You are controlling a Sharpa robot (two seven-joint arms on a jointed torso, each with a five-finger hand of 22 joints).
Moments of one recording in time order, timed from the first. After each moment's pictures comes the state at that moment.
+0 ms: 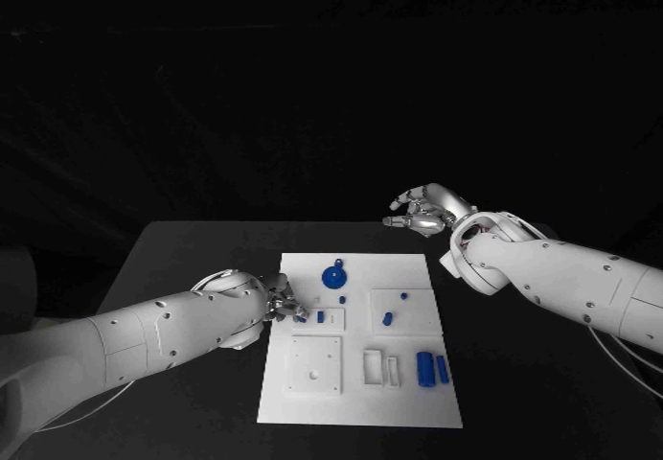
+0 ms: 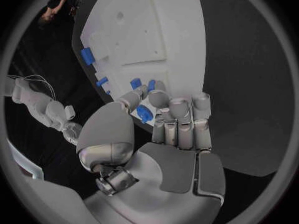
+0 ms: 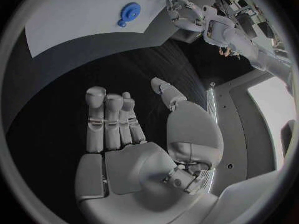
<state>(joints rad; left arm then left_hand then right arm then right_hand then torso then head) 1.22 -0.50 -0.24 1.10 -1.09 -0.12 -0.36 0.88 -0.19 0.64 -0.07 0.17 1.20 0.01 0.23 0.83 1.40 -0.10 0.98 0.66 1.22 -0.19 1.34 0.61 0.05 0.97 -0.14 1.10 1.31 1.26 -0.70 -0.02 1.22 -1.08 -0.49 -0.01 0.88 -0.20 0.47 -0.18 0.43 0.81 0.16 0.24 0.48 0.99 0.05 1.15 1.08 1.21 -0.06 1.13 0.96 0.16 1.20 -0.05 0.90 1.29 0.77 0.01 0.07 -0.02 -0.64</state>
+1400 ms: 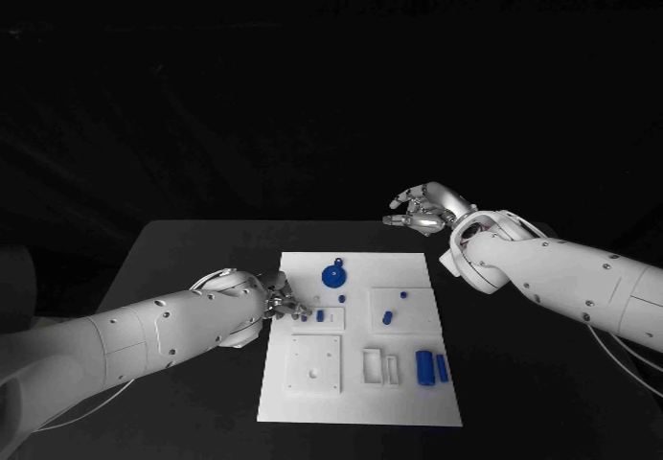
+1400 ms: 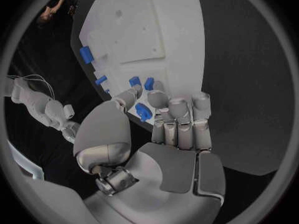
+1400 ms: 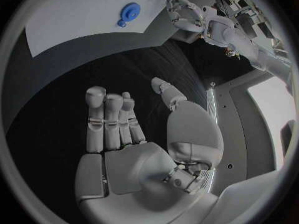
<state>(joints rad) 1.22 -0.50 -0.24 1.10 -1.09 -0.14 -0.37 0.84 -0.27 0.62 0.04 0.05 1.19 0.01 0.23 0.84 1.40 -0.10 0.98 0.67 1.22 -0.19 1.34 0.62 0.05 0.97 -0.14 1.10 1.31 1.26 -0.70 -0.02 1.22 -1.08 -0.49 -0.01 0.88 -0.20 0.47 -0.18 0.43 0.81 0.16 0.24 0.48 0.99 0.05 1.15 1.08 1.21 -0.06 1.13 0.96 0.16 1.20 -0.05 0.89 1.29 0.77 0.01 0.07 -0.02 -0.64</state>
